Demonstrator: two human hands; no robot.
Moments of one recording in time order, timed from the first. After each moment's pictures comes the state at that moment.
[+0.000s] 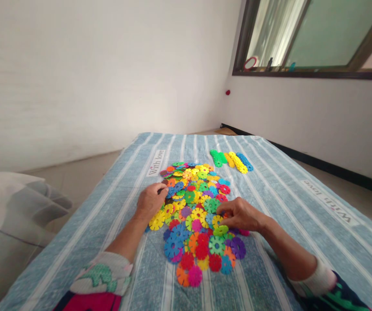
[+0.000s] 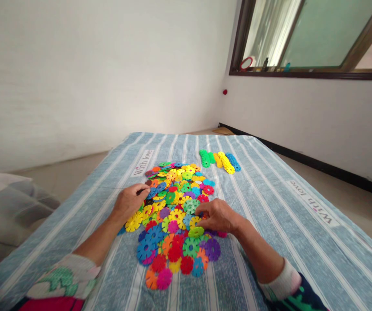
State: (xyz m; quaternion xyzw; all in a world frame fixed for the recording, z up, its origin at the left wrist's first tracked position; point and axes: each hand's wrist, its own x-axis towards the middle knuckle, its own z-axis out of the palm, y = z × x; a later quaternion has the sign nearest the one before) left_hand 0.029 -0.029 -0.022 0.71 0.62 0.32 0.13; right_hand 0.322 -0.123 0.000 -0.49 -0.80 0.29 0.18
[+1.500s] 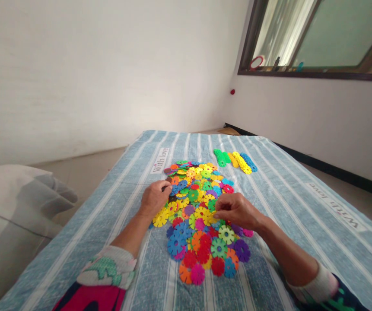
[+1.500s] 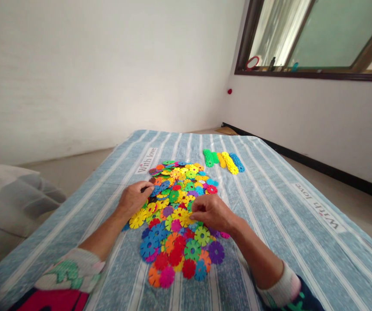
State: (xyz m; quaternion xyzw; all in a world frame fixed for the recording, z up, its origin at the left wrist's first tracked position) left_hand 0.029 -0.028 -0.026 0.72 0.61 0.31 0.12; right_hand 0.301 -0.118 0.006 -0.45 -0.77 0.35 0.29
